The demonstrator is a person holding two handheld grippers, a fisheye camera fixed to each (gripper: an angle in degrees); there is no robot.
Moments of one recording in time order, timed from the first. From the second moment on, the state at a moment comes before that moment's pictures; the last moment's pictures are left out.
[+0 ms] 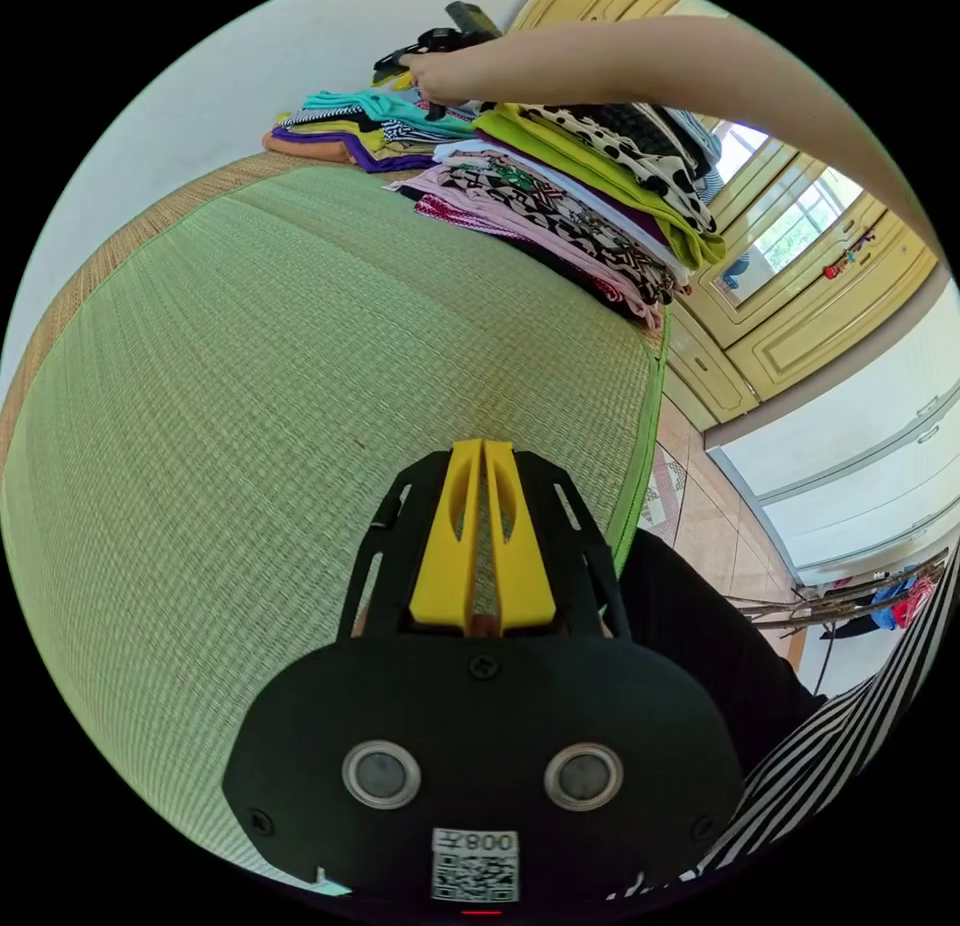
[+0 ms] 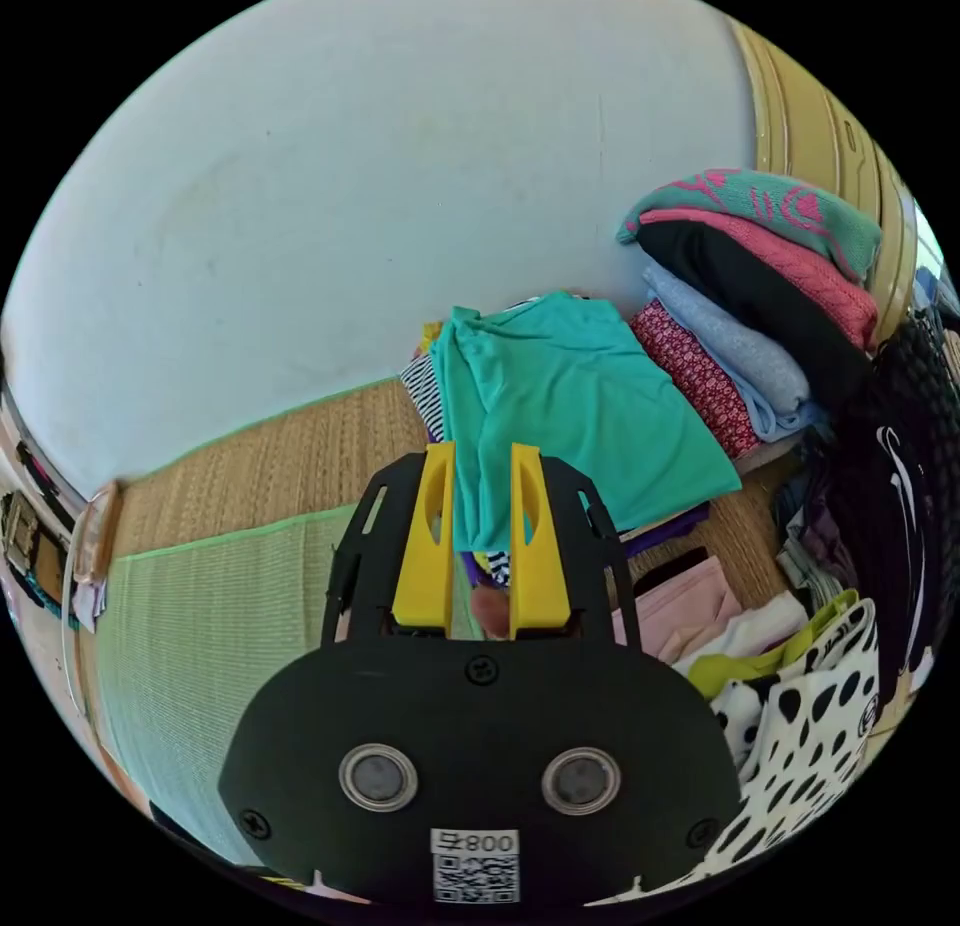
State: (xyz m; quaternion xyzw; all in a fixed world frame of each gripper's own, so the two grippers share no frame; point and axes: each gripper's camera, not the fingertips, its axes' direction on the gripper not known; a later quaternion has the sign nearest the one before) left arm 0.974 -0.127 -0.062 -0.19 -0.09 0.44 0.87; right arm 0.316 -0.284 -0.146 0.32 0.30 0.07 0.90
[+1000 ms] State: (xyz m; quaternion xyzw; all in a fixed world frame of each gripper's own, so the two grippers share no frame) left arm 0.576 -0.195 -0.034 -0.11 0.16 0.14 0.97; right arm 0.142 -0.123 -0.123 0.23 -0.11 -0.15 0.96
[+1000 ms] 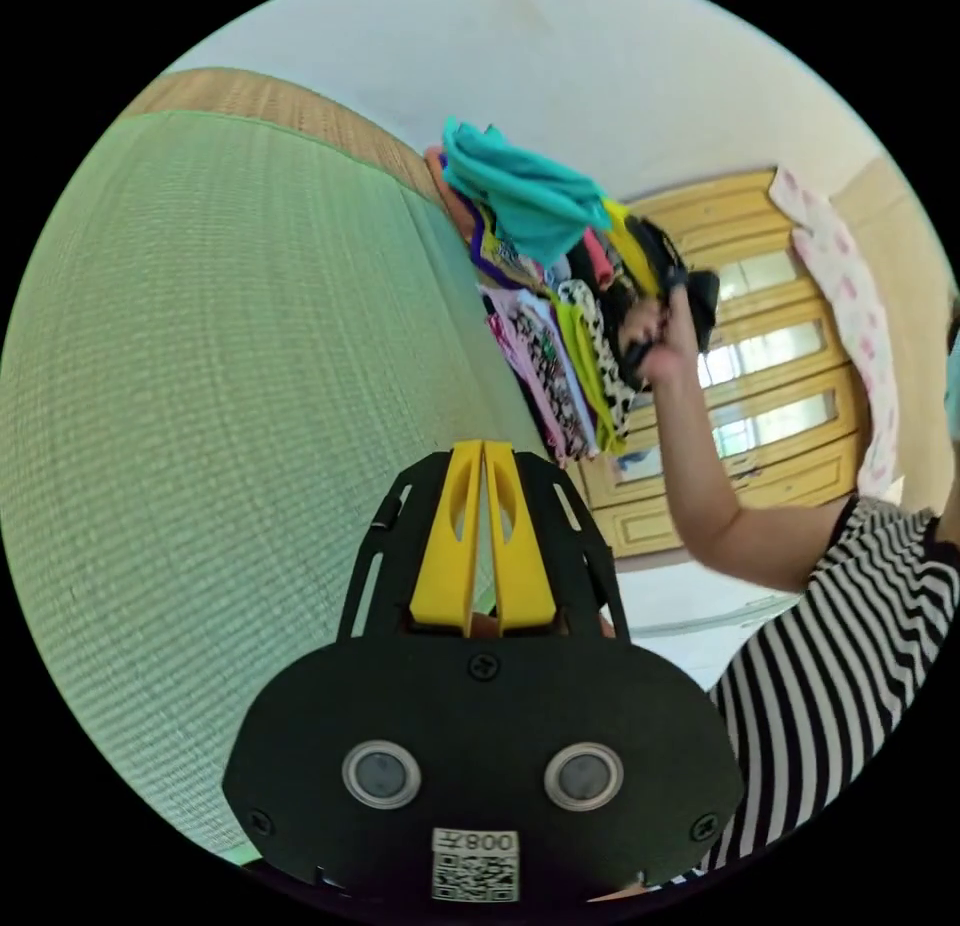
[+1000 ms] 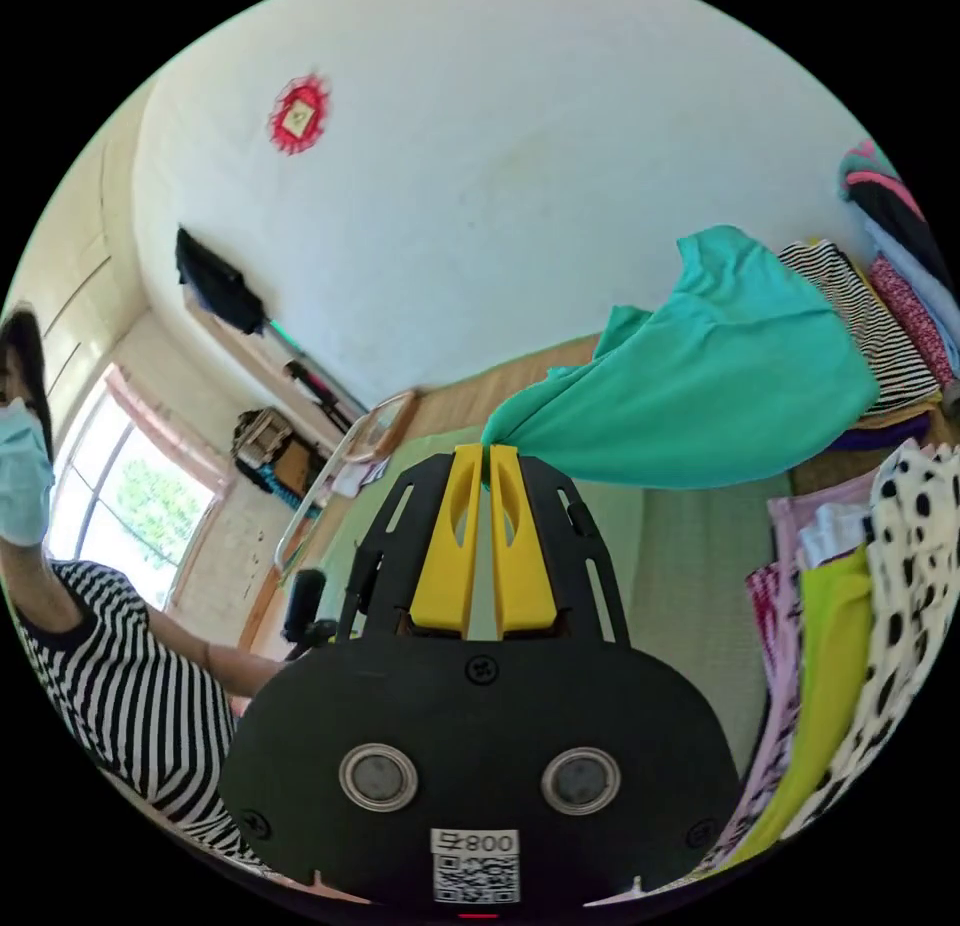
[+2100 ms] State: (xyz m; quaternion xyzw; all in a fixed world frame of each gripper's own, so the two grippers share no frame) left arm 0.298 -0.057 0.042 -0.16 0.23 -0.05 0.96; right arm 0.038 0.147 -0.048 0.01 -0.11 -0.06 0.99
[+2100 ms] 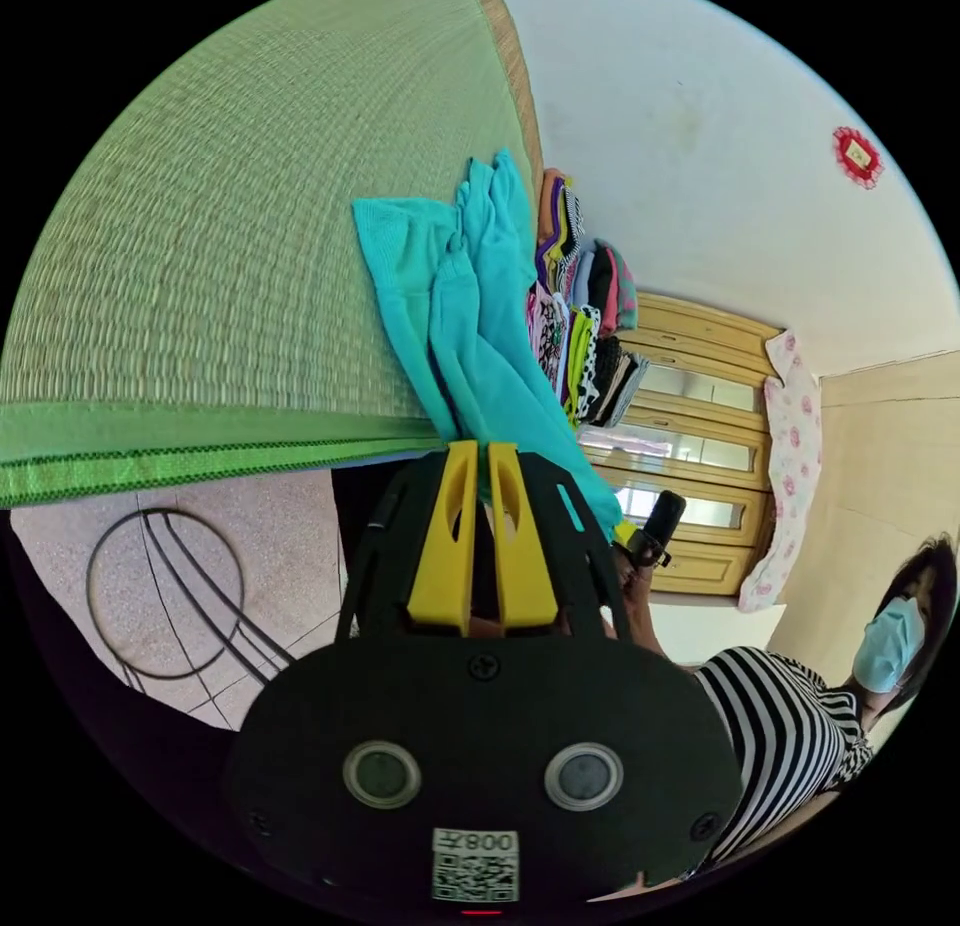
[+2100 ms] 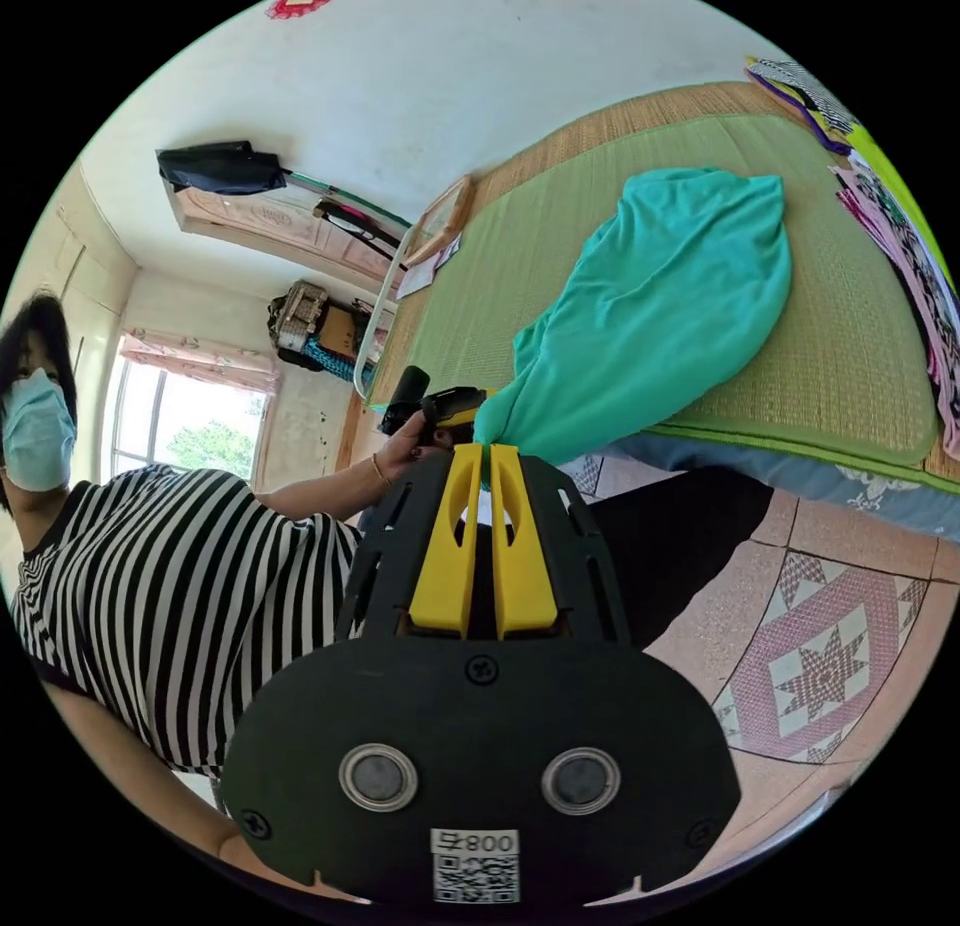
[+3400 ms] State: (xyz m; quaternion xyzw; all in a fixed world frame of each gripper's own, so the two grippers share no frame) left arm 0.451 -0.113 0.096 -0.22 0.20 0.27 0.92; right arm 0.048 0.118 -0.005 -0.06 -0.13 -0.06 0.99
